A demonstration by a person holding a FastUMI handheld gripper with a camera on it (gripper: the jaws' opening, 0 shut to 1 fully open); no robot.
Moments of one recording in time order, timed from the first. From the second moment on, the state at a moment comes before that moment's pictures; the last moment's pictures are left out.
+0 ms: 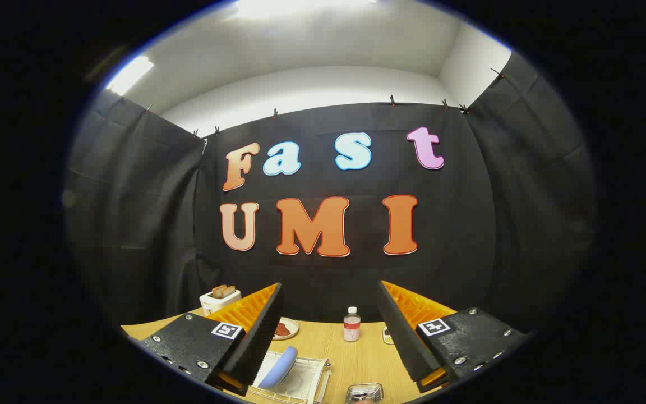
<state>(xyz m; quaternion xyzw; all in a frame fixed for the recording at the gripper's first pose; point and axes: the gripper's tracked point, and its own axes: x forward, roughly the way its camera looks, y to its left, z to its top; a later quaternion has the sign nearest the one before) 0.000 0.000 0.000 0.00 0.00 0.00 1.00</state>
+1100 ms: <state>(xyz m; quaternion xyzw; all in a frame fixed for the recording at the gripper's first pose) 0.020 0.037 -0.073 0.02 0.14 0.04 0.99</state>
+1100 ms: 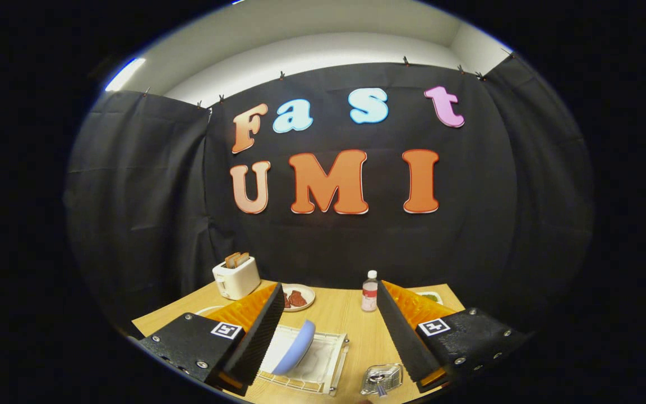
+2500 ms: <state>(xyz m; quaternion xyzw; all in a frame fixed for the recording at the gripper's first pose) 0.045 0.109 -0.290 -0.01 0.54 0.04 0.84</state>
